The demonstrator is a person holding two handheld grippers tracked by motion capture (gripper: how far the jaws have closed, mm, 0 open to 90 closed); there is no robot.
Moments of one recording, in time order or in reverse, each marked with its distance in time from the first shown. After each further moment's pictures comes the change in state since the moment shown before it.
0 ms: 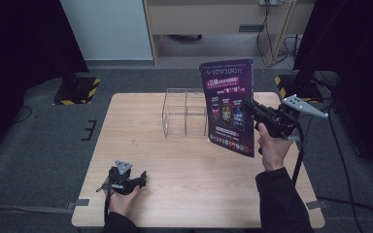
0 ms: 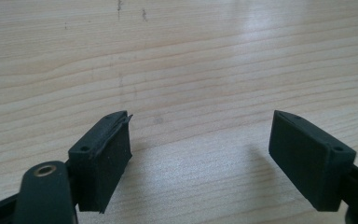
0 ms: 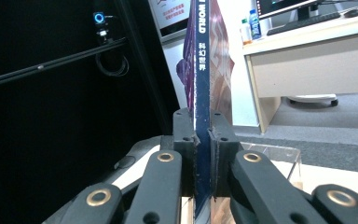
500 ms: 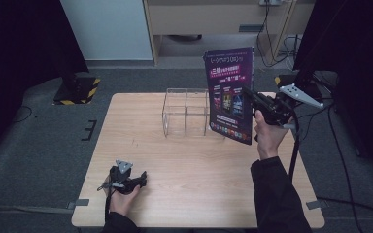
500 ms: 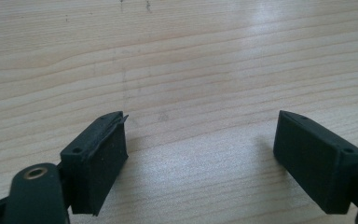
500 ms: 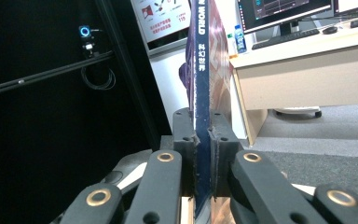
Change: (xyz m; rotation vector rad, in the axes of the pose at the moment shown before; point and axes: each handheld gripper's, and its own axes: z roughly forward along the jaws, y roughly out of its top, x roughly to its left) left arm 0.001 0.000 0.005 0.021 0.015 -0.002; right arm -0.012 0.012 0.025 -0.055 -0.051 -0.004
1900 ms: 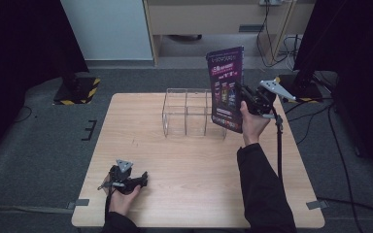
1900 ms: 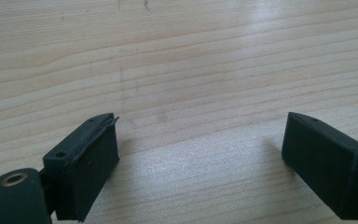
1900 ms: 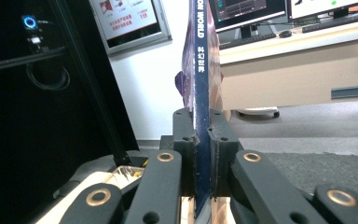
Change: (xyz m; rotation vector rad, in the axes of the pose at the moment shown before) left arm 0.001 0.001 0.002 0.013 -0.005 0.005; right arm -0.028 -0.032 0.064 -0.015 -0.157 -0.040
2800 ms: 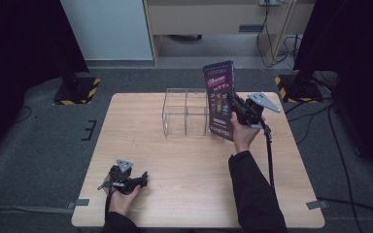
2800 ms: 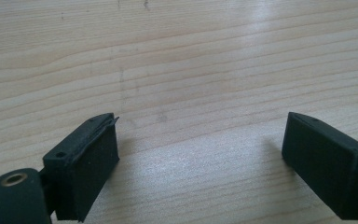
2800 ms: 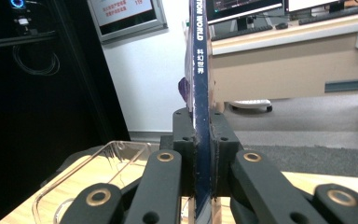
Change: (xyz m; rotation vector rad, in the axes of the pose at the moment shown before) left arm 0.000 0.000 0.000 0.000 0.000 0.000; right arm 0.007 -0.046 0.010 0.017 -0.027 -0.033
